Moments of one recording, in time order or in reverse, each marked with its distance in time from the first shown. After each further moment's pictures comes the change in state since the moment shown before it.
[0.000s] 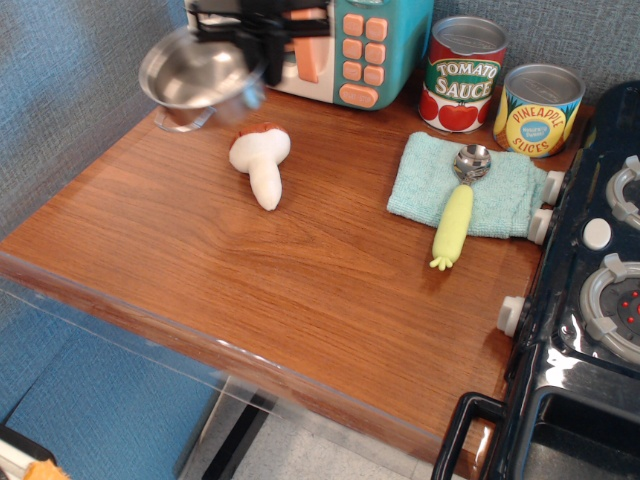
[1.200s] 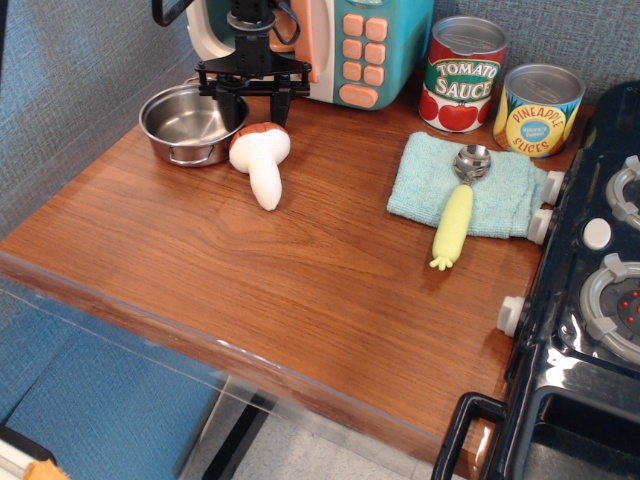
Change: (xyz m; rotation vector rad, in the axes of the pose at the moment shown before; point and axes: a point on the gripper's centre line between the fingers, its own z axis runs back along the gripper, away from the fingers) arm 0.055 0.046 -0.110 0.108 0.131 0.070
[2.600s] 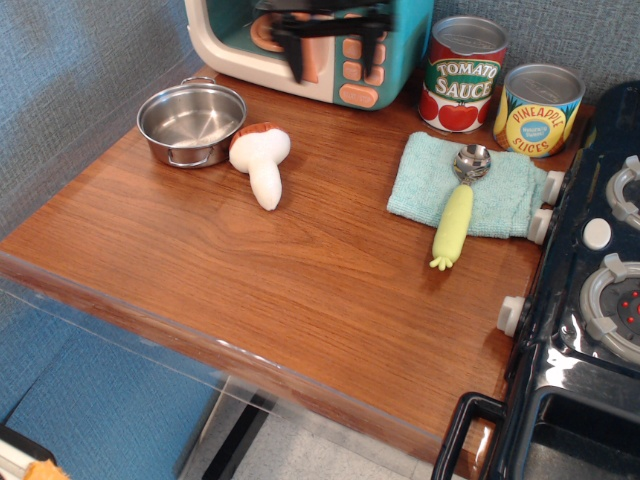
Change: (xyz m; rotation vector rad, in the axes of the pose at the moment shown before) arm -0.026 -0.059 0.085 -0.199 -0.055 -0.111
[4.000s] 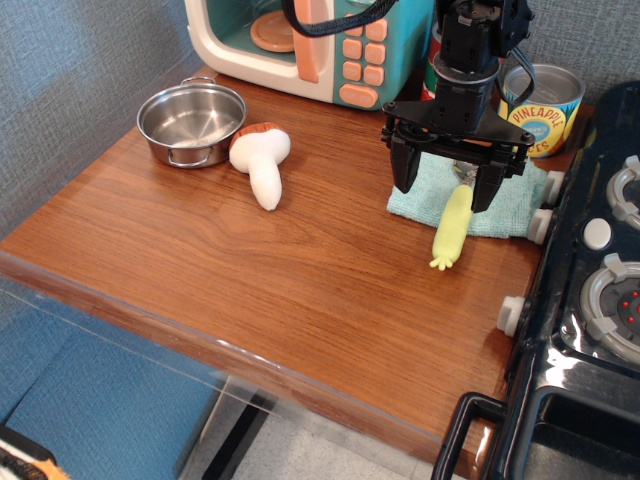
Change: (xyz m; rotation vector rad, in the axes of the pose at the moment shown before) arm -0.115 -0.106 -0.030 0.043 0.037 -0.384
